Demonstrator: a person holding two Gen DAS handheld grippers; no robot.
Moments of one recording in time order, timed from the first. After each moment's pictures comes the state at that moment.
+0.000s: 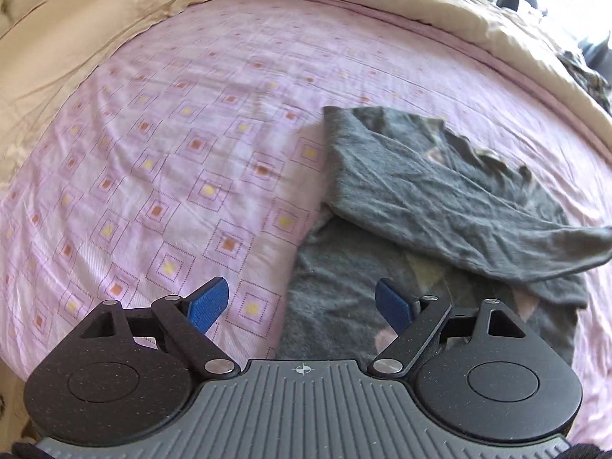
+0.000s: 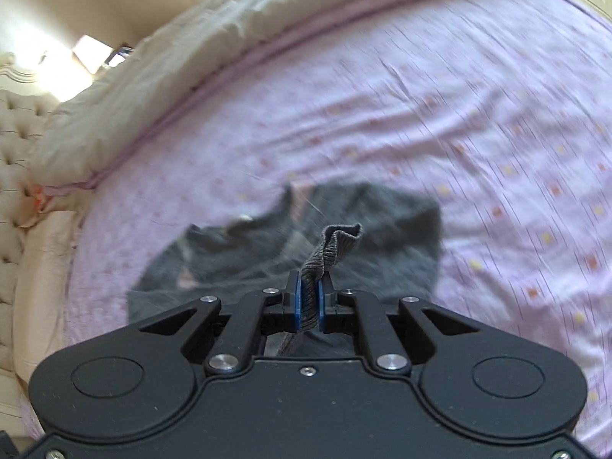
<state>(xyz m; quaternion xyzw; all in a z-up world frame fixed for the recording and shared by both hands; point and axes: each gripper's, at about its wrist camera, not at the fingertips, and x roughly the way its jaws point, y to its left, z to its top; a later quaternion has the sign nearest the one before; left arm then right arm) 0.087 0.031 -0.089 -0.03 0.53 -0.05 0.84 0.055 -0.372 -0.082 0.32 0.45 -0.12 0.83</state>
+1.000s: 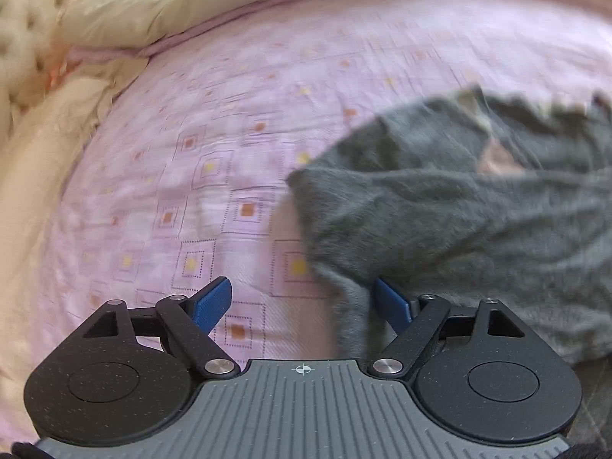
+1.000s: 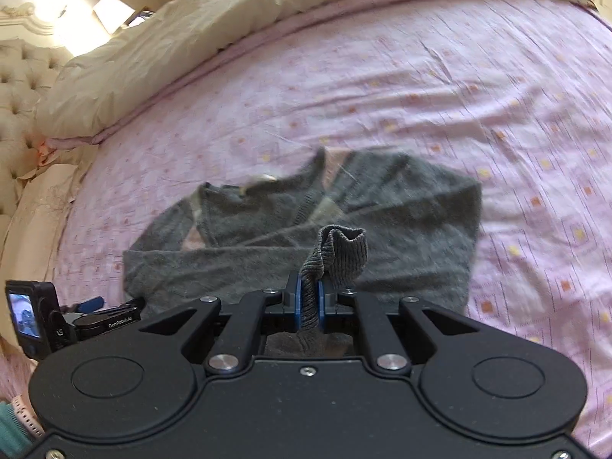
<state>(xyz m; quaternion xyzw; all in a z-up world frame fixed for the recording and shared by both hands) 0.216 -0.028 -0.166 0.17 0.49 -0.07 0.85 0.062 -0.326 -0.081 0.25 0.45 -0.08 0.85</state>
